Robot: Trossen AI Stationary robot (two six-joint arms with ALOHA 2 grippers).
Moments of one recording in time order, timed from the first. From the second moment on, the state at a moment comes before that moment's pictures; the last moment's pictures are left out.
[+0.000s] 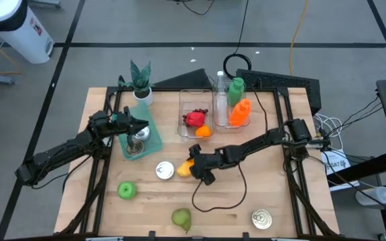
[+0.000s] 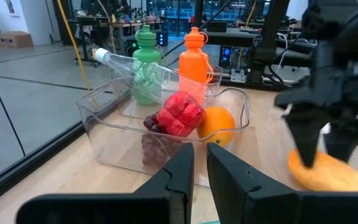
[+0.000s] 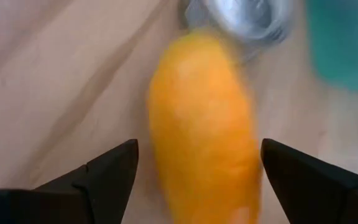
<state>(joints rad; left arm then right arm) 0.66 0.31 0.02 0.20 0.44 0.02 0.20 1.96 1.17 -0.03 0.13 -0.46</state>
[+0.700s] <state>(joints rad) 0.66 0.31 0.02 0.21 0.44 0.02 0.19 2.00 1.17 0.05 0.00 -0.43</state>
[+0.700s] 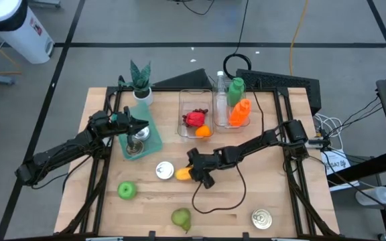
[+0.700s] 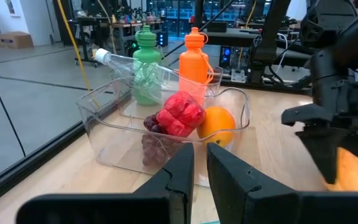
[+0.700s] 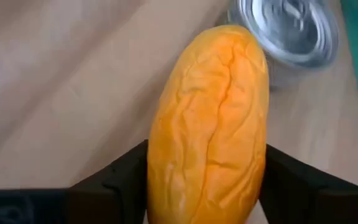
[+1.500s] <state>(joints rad) 0.66 0.31 0.02 0.20 0.44 0.02 0.20 1.55 1.07 0.16 -0.04 -0.30</state>
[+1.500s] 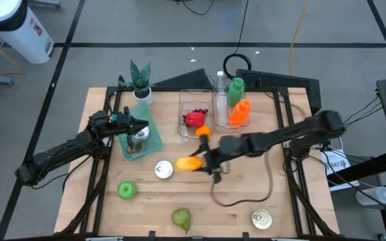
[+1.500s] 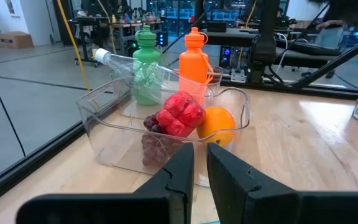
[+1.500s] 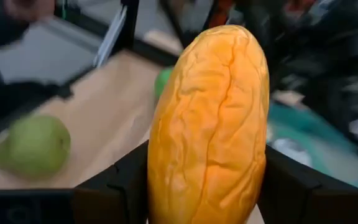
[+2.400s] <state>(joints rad) 0.66 0.31 0.02 0.20 0.44 0.02 0.09 0.27 0.19 0.25 0.06 0.01</state>
